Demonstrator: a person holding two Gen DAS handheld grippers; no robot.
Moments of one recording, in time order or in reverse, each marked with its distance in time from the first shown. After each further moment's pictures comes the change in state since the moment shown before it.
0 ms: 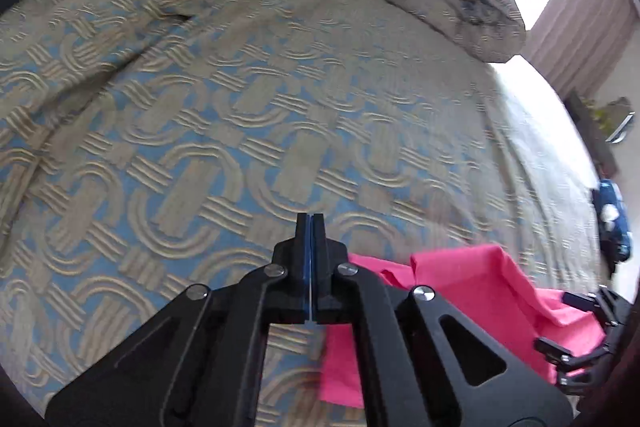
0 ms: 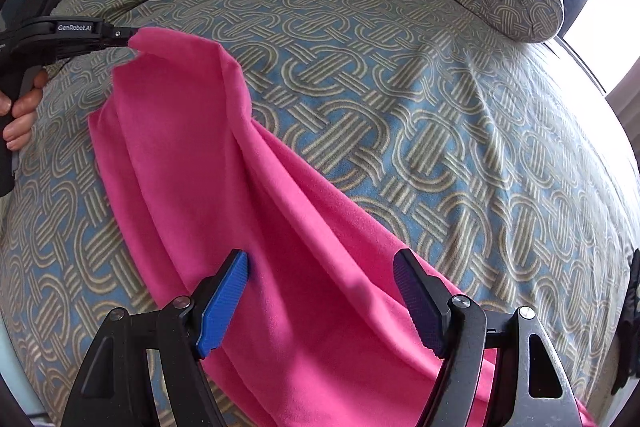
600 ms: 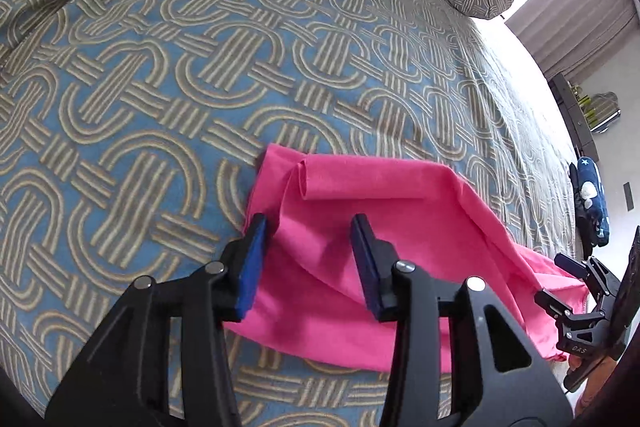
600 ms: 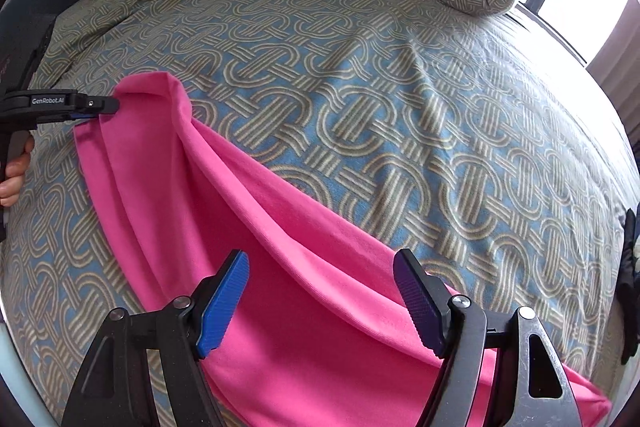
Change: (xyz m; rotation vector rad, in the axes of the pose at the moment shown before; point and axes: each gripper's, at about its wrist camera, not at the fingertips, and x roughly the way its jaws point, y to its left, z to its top) left arm 0.007 -0.038 -0.045 -0.024 0.164 -0.141; right arm -0.020 -0.050 -0.030 0.089 -0.002 -0.016
